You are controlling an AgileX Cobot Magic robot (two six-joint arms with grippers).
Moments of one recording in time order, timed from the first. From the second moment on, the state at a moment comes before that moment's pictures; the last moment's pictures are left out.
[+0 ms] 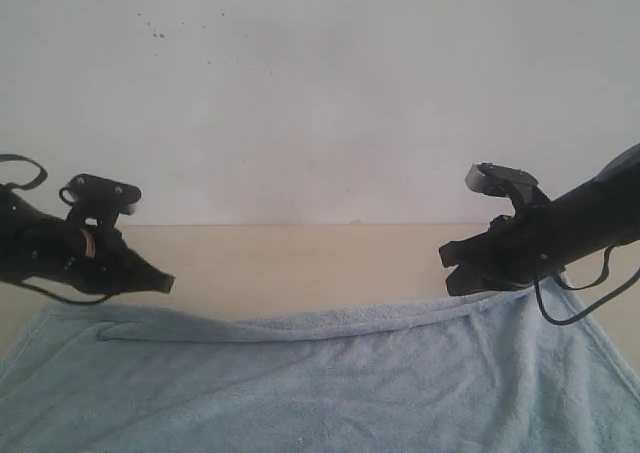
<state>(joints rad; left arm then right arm) -0.16 2.04 -1.22 0.49 0.08 -0.32 0.09 2.00 -1.32 0.94 0.67 -0.94</state>
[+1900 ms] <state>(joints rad) -0.12 1.74 -0.95 0.38 0.14 -0.39 0.31 2.11 -1.32 0.94 0.49 -0.95</state>
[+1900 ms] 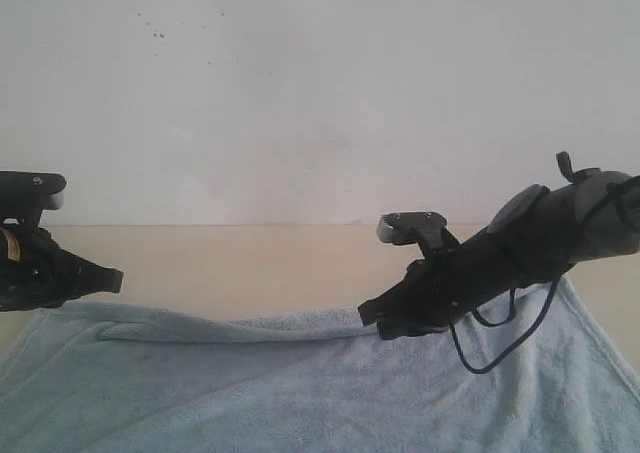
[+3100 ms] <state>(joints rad) -0.12 1.74 -0.95 0.38 0.13 -0.39 0.31 2.18 -1.33 0.94 0.42 -0.92</state>
